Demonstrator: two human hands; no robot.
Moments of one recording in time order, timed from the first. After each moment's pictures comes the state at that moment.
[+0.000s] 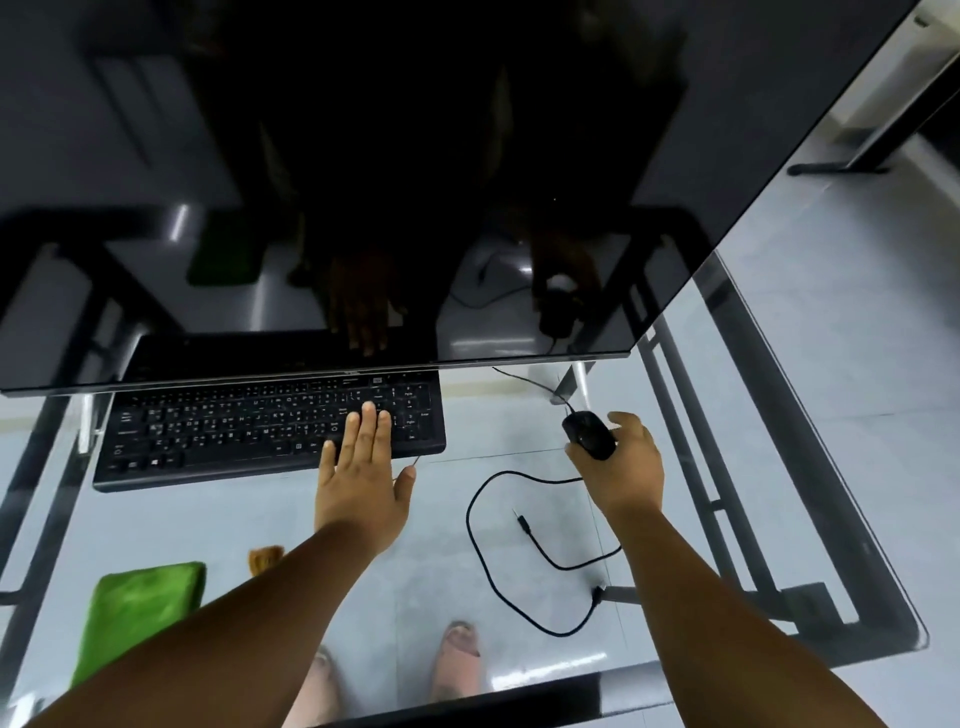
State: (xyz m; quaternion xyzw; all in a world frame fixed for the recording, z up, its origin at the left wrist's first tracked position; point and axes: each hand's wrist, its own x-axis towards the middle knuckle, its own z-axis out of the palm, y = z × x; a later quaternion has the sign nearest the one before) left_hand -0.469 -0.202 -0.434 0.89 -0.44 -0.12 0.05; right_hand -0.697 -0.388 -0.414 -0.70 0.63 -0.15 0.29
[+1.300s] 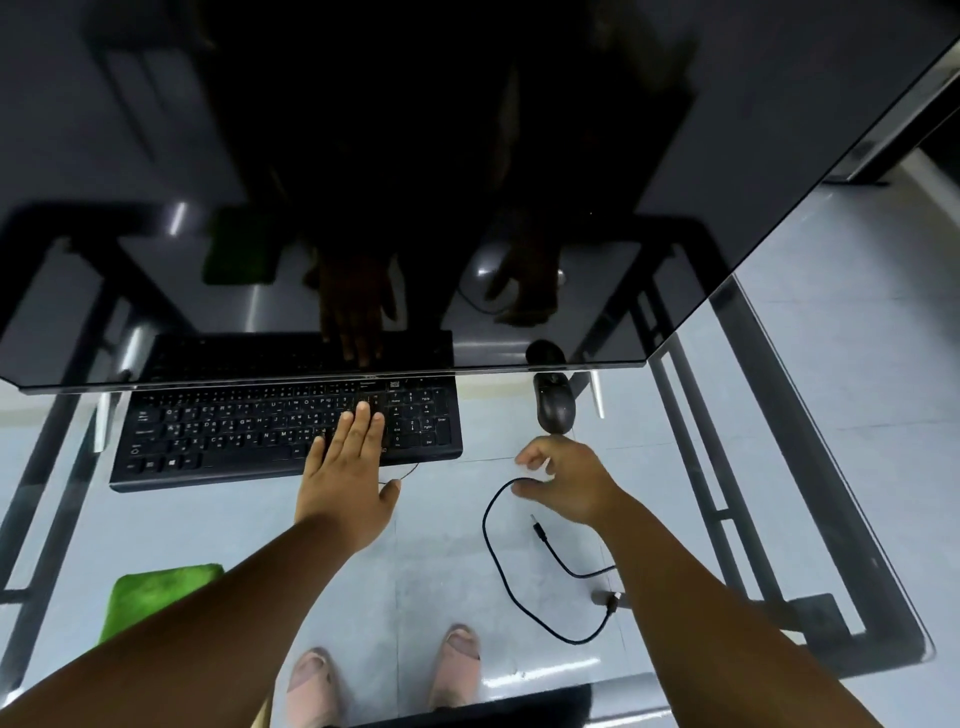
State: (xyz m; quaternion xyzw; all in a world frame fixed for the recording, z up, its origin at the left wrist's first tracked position) left_hand -0.430 -0.186 -0.426 0.87 -0.47 -0.15 0.03; right_hand -0.649 -0.371 -0.412 -0.80 0.42 0.03 0.43
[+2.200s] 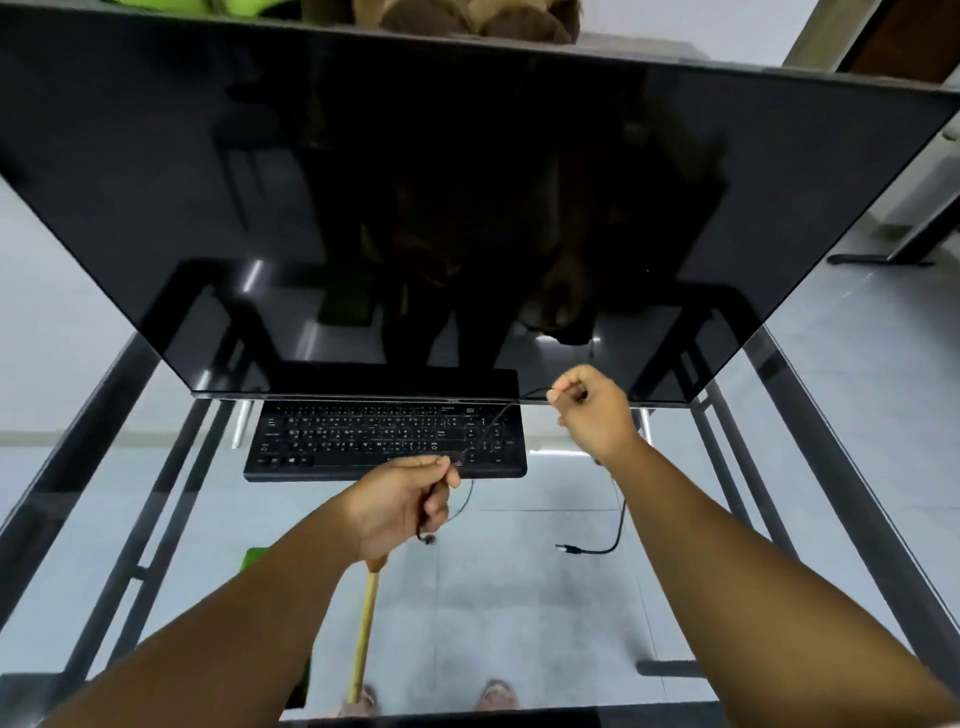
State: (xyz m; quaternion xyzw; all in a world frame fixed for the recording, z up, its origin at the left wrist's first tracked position) left_hand -0.420 -0.133 -0.321 0.53 -0.16 -0.64 0.54; right_hand -0.560 -0.353 -0.313 -0.75 0.44 -0.21 0.45
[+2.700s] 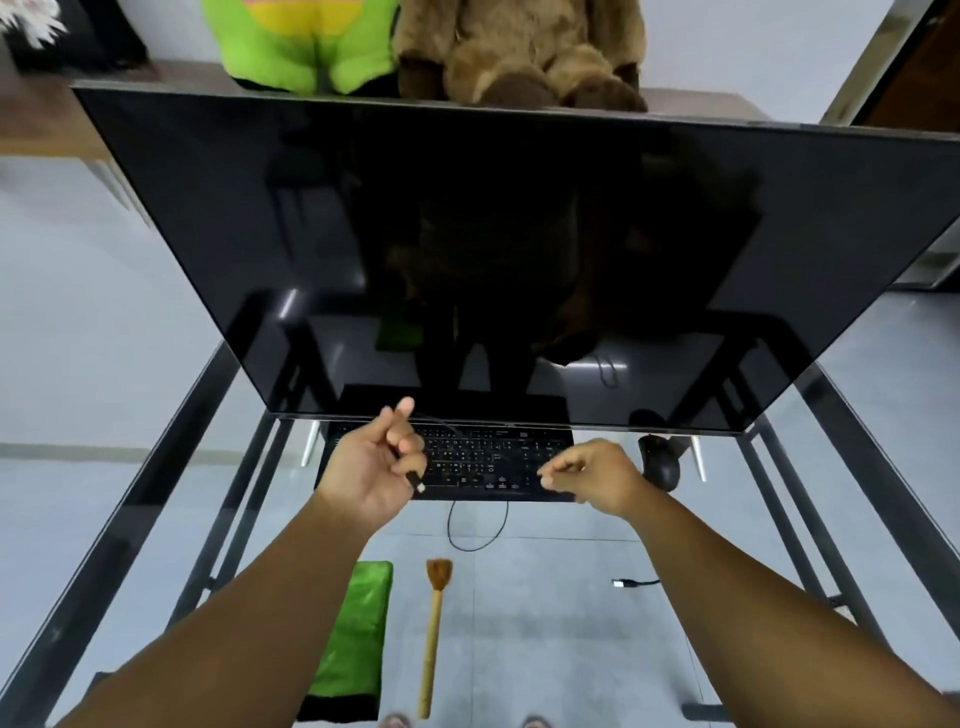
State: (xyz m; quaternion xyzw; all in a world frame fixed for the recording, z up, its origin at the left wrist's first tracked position) left_hand -0.348 -0.097 -0.282 0.35 0.09 -0.52 0.78; right_hand -0.541 -0.301 -0.326 -0.79 0.37 -0.01 0.49
